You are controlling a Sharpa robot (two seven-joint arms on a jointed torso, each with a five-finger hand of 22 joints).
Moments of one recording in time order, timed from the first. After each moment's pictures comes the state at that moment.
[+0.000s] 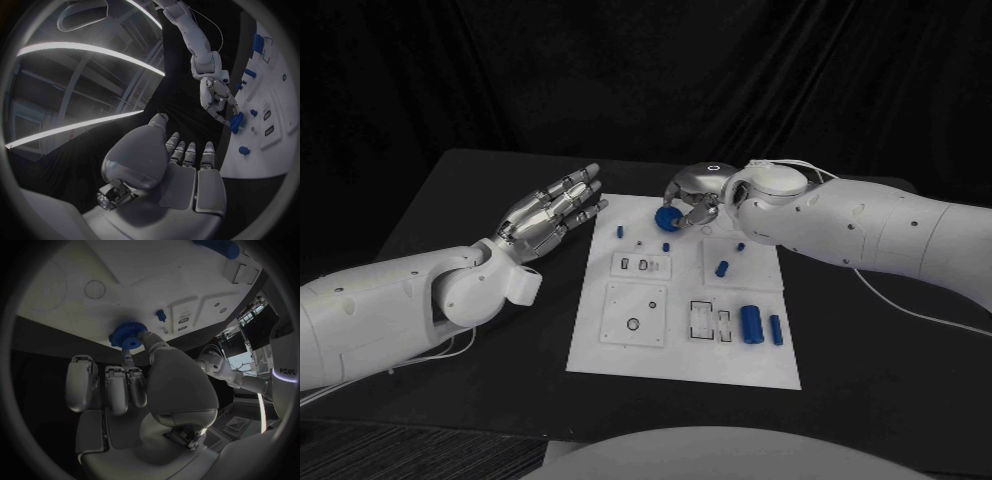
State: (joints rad) left arm 1.19 -0.88 -0.21 1.43 0.02 0.25 0.63; left_hand 1.42 0.28 -0.14 0.21 0.60 0.25 0.04 0.05 0.03 0.02 0.01 0.02 0.01 0.00 0.04 0.00 0.00 0.16 0.00 0.18 0.01 0.00; right arm 1.31 -0.46 -0.21 1.04 -1.53 -0.21 0.09; right_hand 1.31 -0.07 0.22 0.06 0.51 0.86 0.11 0.24 0.18 1.46 0.02 1.57 1.31 1.47 -0.04 1.57 1.31 0.05 1.44 0.06 1.37 1.31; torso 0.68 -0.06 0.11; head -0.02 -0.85
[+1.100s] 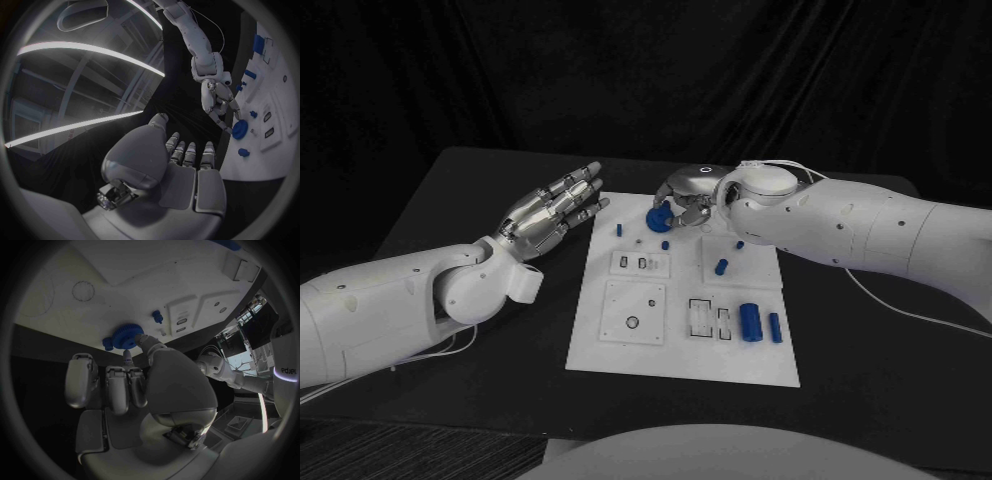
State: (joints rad) left arm 1.19 -0.87 -0.21 1.42 0.02 0.25 0.63; left_hand 1.42 0.28 -0.14 0.21 0.60 0.25 0.04 0.05 0.03 0.02 0.01 0.02 0.01 0.00 0.04 0.00 0.00 0.16 0.00 0.18 0.01 0.00; right arm 1.30 -0.43 -0.21 1.02 -1.52 -0.19 0.09; right_hand 1.30 -0.08 0.27 0.06 0.45 0.73 0.07 0.10 0.28 1.46 0.00 1.57 1.31 1.47 -0.06 1.57 1.31 0.05 1.42 0.05 1.33 1.31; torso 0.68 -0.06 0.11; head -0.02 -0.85
